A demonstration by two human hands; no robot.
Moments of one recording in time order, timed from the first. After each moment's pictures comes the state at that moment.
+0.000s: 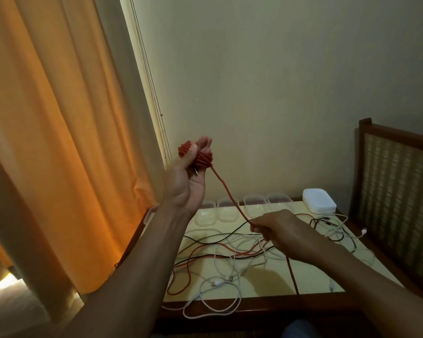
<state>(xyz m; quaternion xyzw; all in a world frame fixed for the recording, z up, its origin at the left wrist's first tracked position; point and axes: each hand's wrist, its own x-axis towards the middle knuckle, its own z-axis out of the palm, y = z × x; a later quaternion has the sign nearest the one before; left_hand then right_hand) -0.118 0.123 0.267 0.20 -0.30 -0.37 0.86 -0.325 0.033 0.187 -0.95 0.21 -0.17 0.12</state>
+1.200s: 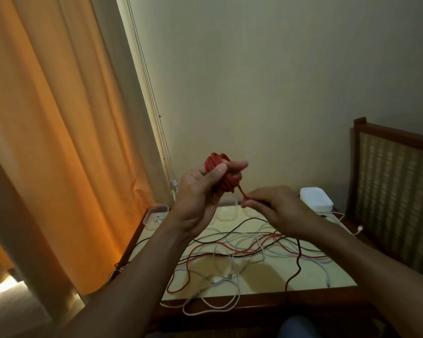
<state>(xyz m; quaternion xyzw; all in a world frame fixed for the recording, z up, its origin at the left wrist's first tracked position) -0.159 0.155 0.252 0.32 -0.49 -0.37 0.72 -0.321 0.024 0.214 -0.92 0.10 -0.34 0.18</state>
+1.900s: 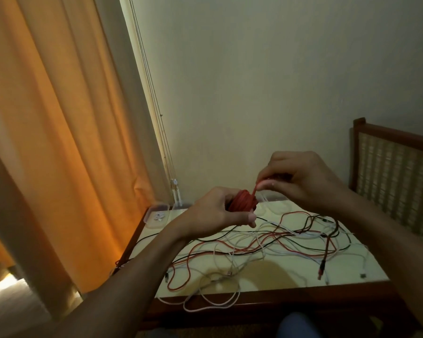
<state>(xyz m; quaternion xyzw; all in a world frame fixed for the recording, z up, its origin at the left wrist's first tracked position) -0.158 0.166 0.242 0.56 -0.69 -0.26 0.39 -0.353 0.036 0.278 -0.92 0.05 -0.39 0.05</state>
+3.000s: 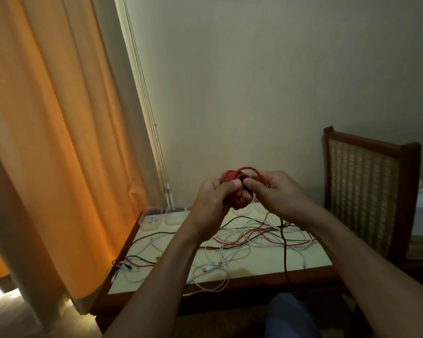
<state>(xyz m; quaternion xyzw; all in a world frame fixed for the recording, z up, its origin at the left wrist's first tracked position) -0.233 0.209 0.242 0.38 -0.55 -0.35 0.66 -0.385 0.131 0.262 -0.83 0.20 -0.37 0.36</state>
